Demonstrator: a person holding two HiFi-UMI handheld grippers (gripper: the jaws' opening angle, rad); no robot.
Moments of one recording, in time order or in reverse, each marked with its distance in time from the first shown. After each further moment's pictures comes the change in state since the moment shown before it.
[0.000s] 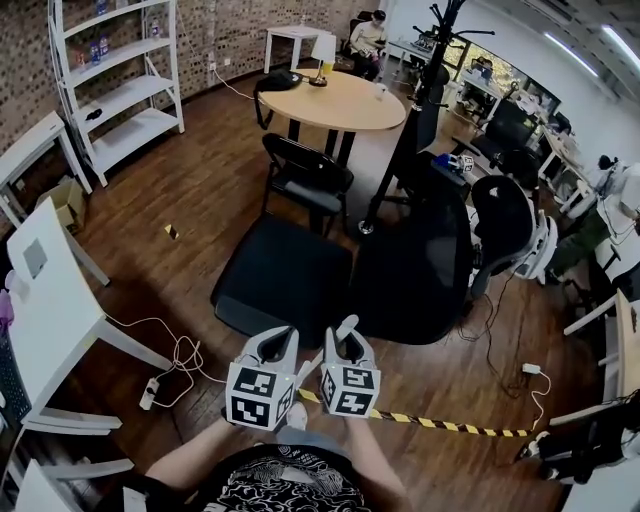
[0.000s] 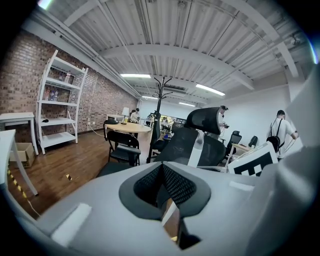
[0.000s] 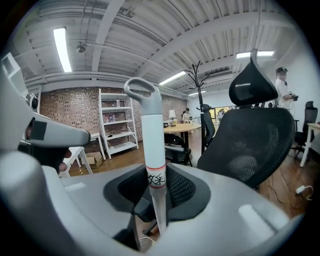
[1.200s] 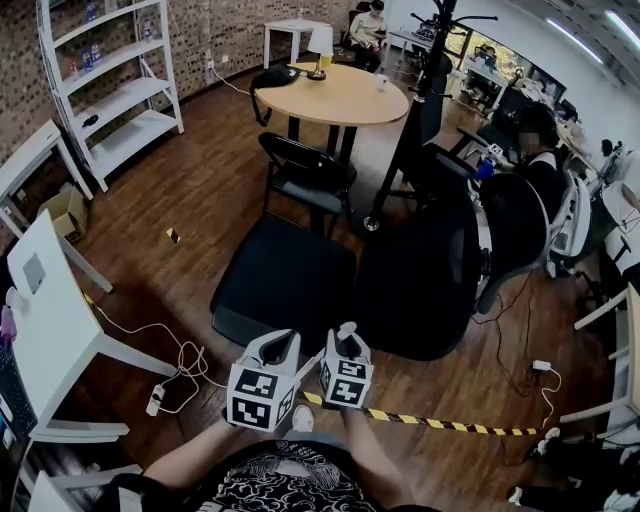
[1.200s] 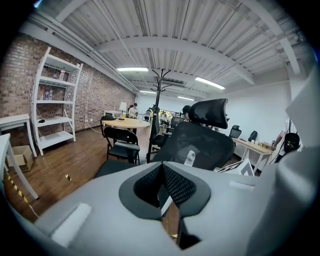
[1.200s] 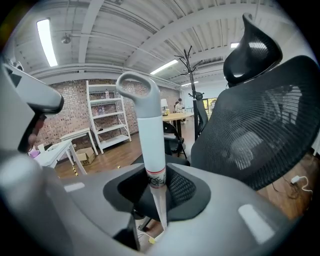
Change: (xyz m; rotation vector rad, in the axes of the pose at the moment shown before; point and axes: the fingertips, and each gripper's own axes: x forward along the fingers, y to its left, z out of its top) left arm 0.049 0.008 0.000 0.026 0.070 -0.008; right arm 0.073 -0.047 -0.047 0.058 0.099 -0.072
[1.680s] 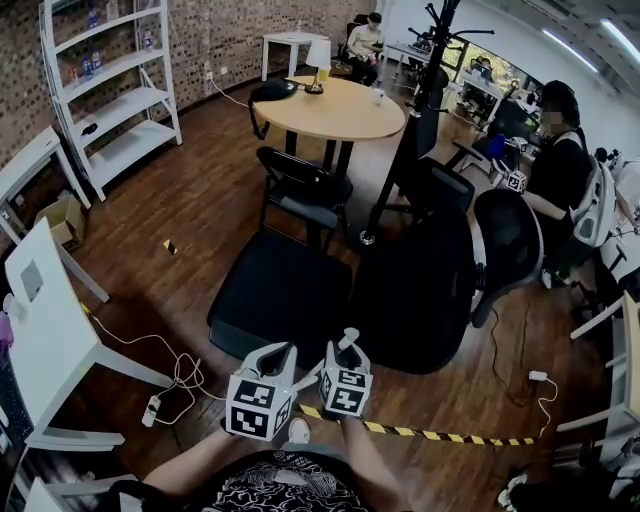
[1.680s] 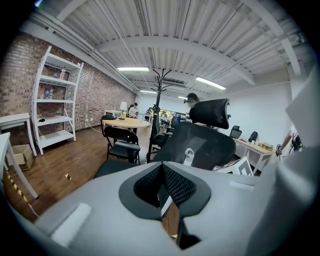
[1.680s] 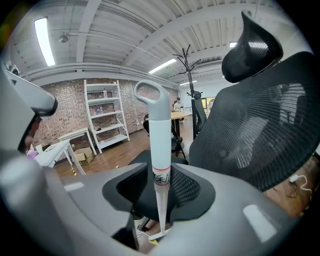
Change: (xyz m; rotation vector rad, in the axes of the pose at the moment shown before) left arm 0.004 0.003 0.000 -0.010 0.005 0.000; right arm 0.006 -0.011 0.001 0.013 0.014 -0.015
